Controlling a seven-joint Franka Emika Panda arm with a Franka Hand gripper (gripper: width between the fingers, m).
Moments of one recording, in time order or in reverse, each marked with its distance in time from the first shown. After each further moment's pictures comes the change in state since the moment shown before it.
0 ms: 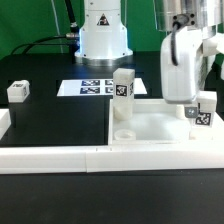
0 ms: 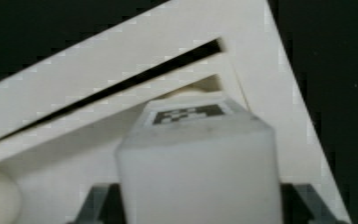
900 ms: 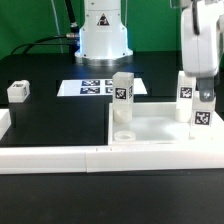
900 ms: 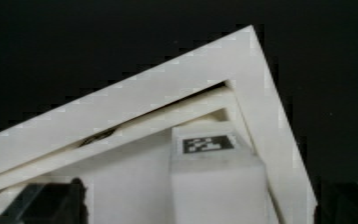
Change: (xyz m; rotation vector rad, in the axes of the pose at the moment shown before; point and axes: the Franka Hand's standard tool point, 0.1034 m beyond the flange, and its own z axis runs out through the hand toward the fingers) arm -0.020 0.014 -0.038 0.030 -0.034 -0.084
